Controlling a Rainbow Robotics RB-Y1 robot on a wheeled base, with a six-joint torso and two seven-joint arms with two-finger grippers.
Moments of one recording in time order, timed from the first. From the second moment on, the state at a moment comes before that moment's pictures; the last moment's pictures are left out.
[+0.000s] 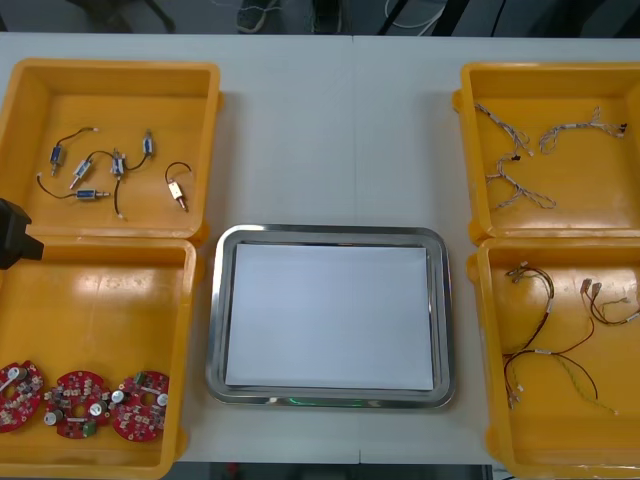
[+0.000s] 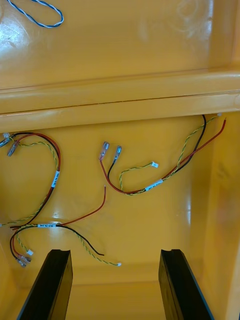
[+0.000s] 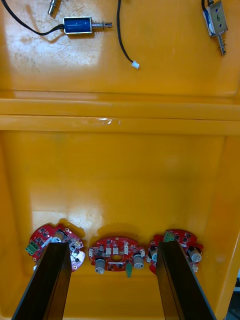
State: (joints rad) right arm -0.16 -0.83 -0.42 -2.03 -0.91 1.92 1.36; left arm -0.21 0.94 0.27 -2.25 1.00 1.91 -1.06
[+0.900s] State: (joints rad) right arm -0.16 -0.83 -0.42 -2.03 -0.91 1.92 1.36; left arm -0.21 0.94 0.27 -2.25 1.00 1.91 -1.06
